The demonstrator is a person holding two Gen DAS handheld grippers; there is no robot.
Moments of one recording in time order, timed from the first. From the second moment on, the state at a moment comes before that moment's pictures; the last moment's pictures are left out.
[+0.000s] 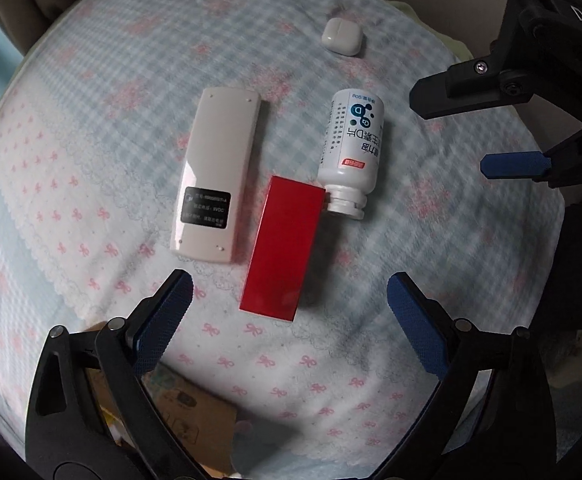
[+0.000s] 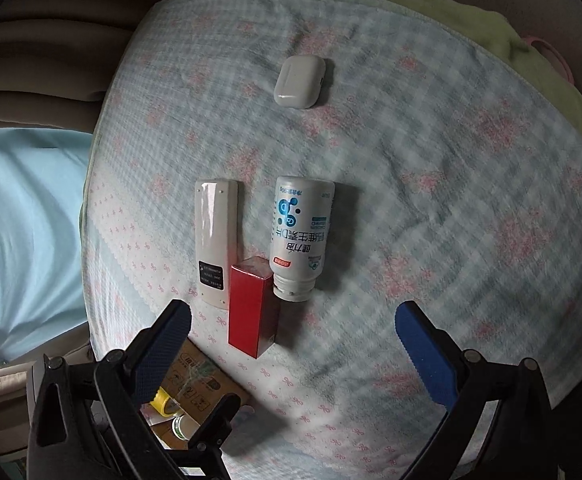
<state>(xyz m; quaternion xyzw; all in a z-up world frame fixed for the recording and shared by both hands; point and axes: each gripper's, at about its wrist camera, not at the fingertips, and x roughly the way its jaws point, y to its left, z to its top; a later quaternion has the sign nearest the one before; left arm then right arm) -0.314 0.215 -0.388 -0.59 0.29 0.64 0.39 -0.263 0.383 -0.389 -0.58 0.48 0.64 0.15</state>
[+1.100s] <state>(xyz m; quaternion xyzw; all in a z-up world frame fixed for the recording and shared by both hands) -0.347 0.243 -0.449 -0.62 0.34 0.58 0.41 -0.287 0.389 -0.476 -0.58 0.55 0.56 0.21</state>
